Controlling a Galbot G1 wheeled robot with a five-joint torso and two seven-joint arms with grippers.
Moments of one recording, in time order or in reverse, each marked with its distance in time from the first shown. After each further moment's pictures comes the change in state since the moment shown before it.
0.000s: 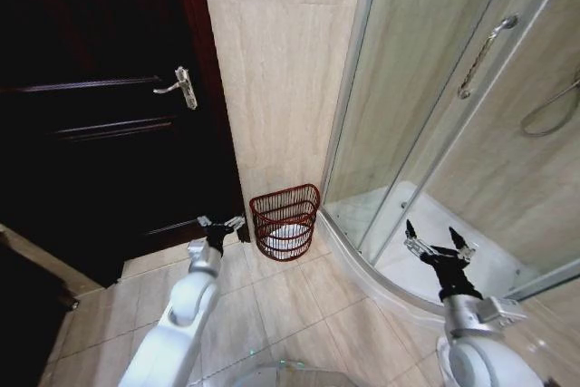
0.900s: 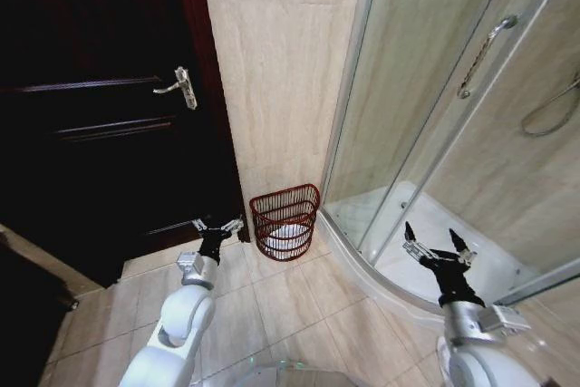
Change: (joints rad) left arm 0.009 -0.001 0.022 -0.043 0.007 0.017 -0.003; right arm -0.033 0.016 0.007 0.004 -0.003 0.030 -0.001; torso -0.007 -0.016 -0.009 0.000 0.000
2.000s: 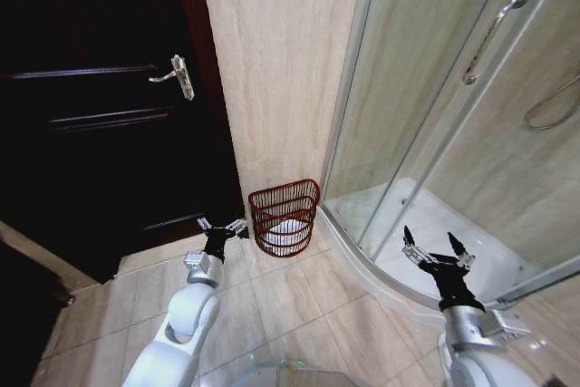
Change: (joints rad) left arm -0.024 0.008 0.040 0.043 0.042 -0.033 -0.010; right arm -0.033 0.007 0.008 -0.003 -0.003 0.011 -0.017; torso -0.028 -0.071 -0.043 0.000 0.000
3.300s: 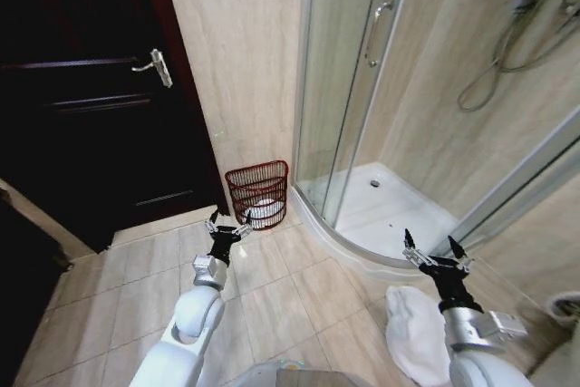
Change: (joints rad) left arm -0.008 -0.008 0.030 0.041 0.051 -0.023 0.034; right arm 0.010 -0.010 0.001 -0.039 0.002 0.021 0.002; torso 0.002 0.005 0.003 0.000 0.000
